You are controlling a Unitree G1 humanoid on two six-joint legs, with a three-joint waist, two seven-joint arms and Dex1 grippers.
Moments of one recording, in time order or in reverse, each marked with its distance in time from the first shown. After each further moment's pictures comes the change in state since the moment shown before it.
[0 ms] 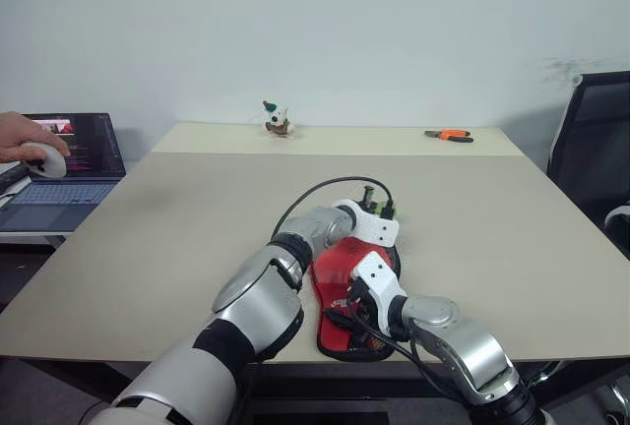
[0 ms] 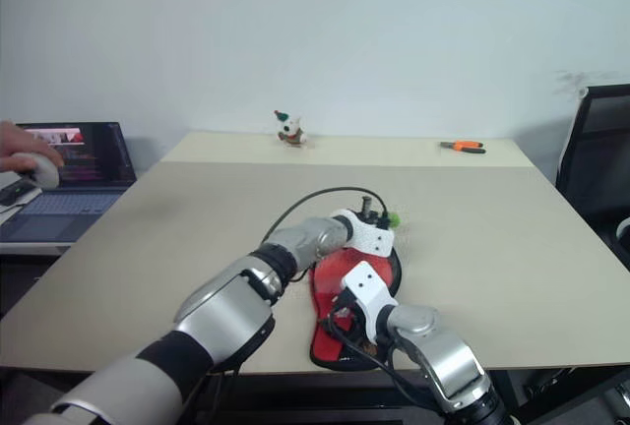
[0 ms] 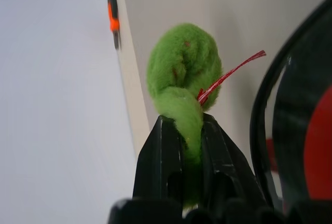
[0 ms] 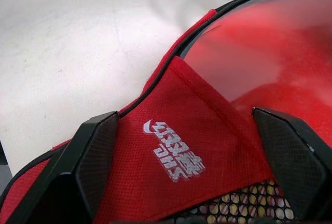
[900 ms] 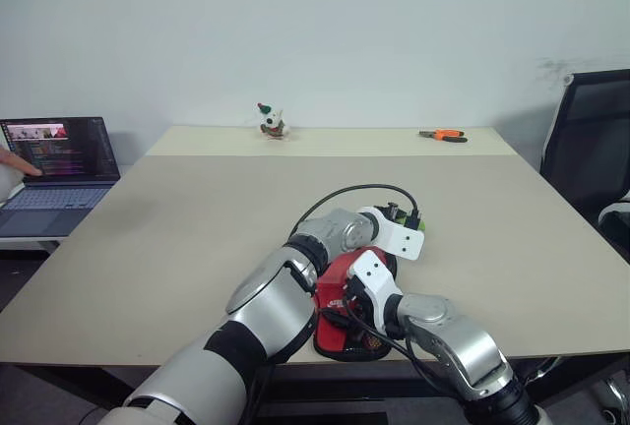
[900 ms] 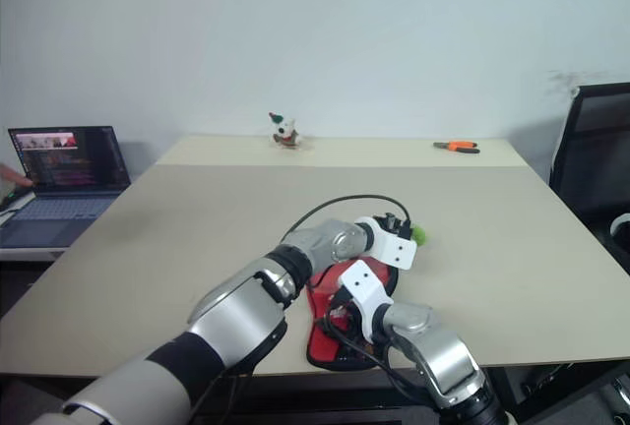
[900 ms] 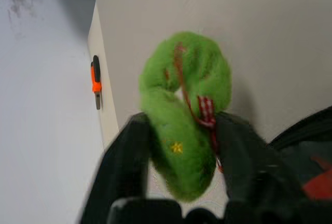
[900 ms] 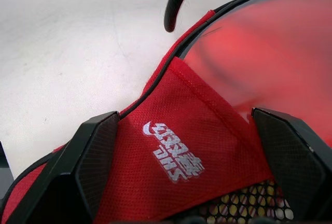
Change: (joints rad) left arm -0.003 -0.049 0.093 -0.004 -0.112 -0.087 -0.207; right arm -0.037 0.024 0.007 0.052 0.001 0.002 0.008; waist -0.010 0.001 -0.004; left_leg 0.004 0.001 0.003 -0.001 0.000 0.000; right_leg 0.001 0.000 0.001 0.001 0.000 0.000
